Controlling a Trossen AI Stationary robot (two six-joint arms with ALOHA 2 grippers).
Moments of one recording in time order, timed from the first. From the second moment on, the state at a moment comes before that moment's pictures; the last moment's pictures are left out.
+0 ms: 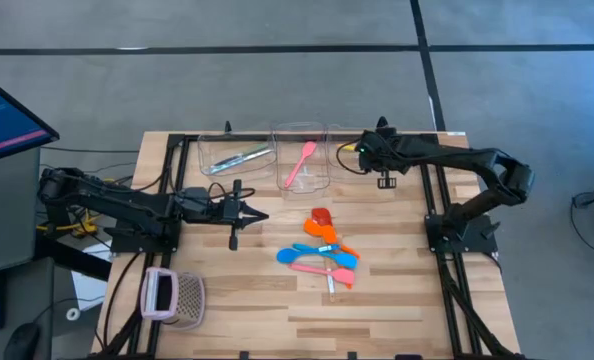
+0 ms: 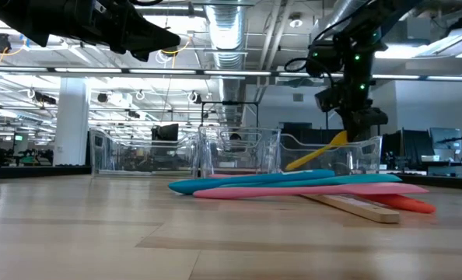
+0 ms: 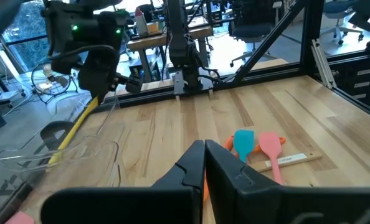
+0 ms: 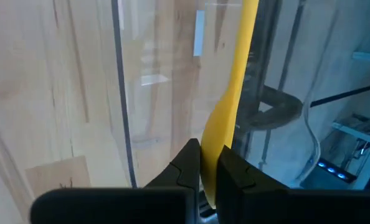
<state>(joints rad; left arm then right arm) -0.08 1.02 0.41 0.47 -0.11 0.18 -0.54 1.47 0.96 -0.81 0.52 -0.65</state>
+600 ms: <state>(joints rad) -0.08 1.02 0.41 0.46 -0.11 0.18 -0.54 1.51 1.04 -0.81 0.56 -0.65</state>
